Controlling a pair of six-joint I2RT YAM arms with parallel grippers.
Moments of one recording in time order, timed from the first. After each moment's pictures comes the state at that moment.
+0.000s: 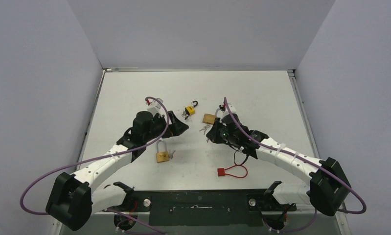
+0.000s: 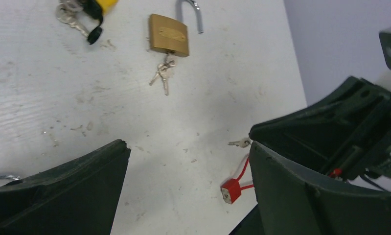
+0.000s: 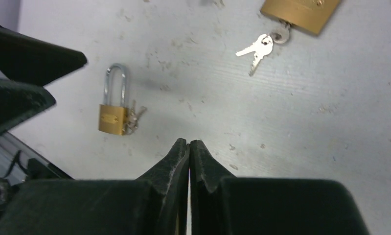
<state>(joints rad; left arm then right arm) -0.50 1.14 0.63 0.08 0.20 -0.71 0.76 1.26 0.78 -0.20 0.05 0.64</state>
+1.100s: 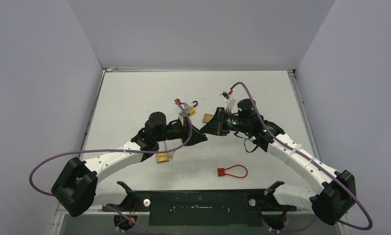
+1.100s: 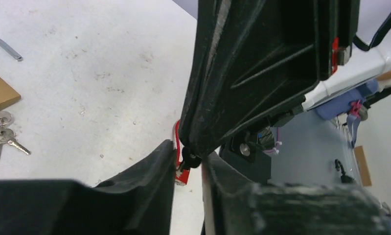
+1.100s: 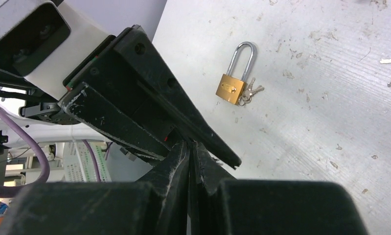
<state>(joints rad) -0.70 1.26 0.66 0.46 0.62 -0.51 0.62 1.16 0.93 -0.21 -0.54 0.71</state>
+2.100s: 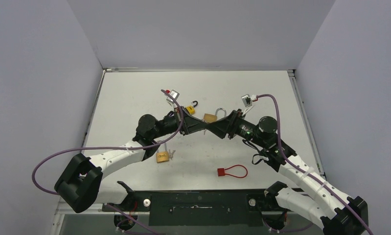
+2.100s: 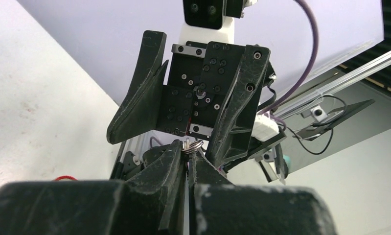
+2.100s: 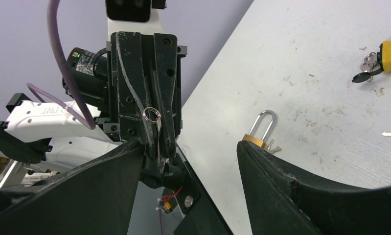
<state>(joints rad) -0.68 1.30 0.64 0.97 0.63 -1.25 0.59 0.88 0.65 0.20 -0.44 0.82</state>
